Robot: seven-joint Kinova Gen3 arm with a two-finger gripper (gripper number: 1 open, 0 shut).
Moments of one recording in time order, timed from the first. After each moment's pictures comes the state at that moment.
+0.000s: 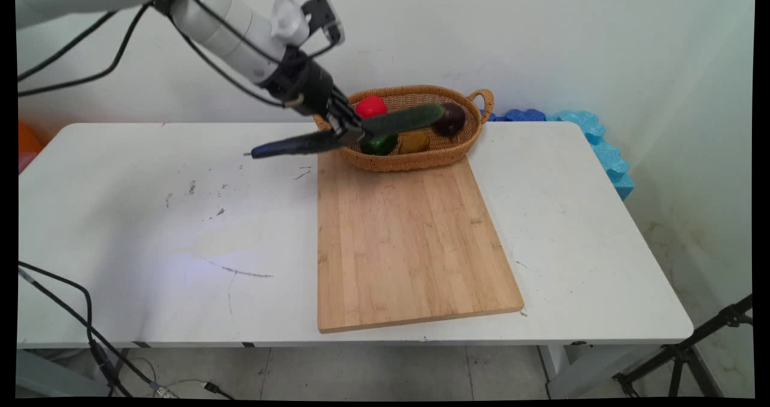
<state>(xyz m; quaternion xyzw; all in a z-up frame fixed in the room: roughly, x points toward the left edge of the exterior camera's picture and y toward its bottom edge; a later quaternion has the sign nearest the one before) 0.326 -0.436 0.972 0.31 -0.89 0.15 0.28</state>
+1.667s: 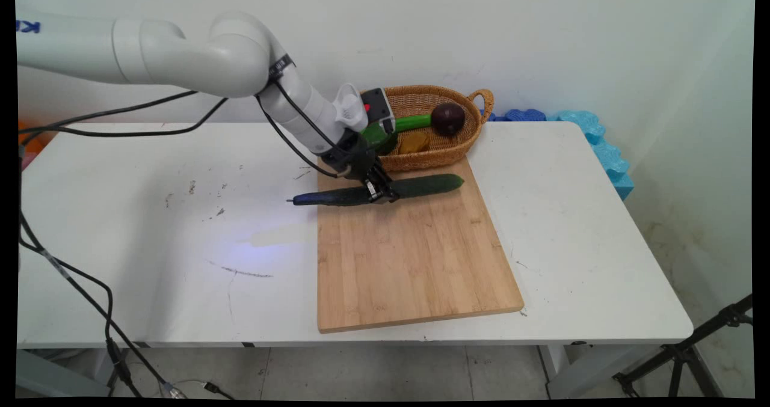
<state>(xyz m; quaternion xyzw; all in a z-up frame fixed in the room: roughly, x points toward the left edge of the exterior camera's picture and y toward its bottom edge) 0.265 -0.469 0.857 0.28 -0.92 0.12 0.25</state>
